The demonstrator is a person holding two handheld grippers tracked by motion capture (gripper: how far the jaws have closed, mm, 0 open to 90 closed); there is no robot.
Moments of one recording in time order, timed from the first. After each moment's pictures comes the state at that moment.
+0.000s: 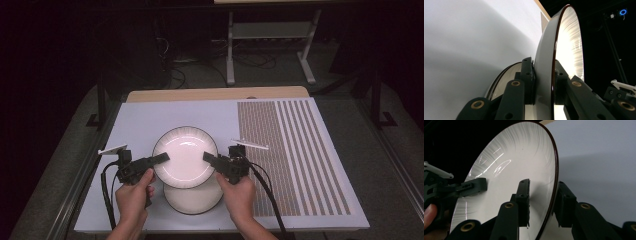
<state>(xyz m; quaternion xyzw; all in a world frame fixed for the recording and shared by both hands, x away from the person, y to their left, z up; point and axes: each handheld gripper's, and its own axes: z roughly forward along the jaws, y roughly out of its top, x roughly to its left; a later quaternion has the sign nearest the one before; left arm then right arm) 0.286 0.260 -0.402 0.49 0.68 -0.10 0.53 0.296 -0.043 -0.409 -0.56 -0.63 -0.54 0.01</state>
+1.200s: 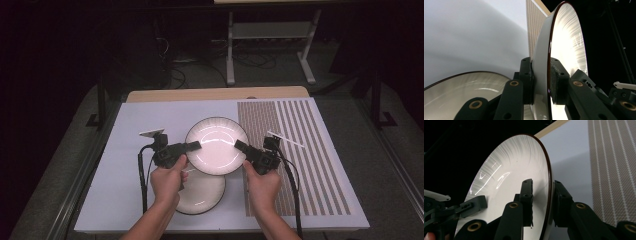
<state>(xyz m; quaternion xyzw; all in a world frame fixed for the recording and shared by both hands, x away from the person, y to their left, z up) 0.328 0.176 -0.393 0.53 0.67 -0.12 0.51 0.308 -0.118 -0.401 -0.64 -0.54 -0.55 -0.01</state>
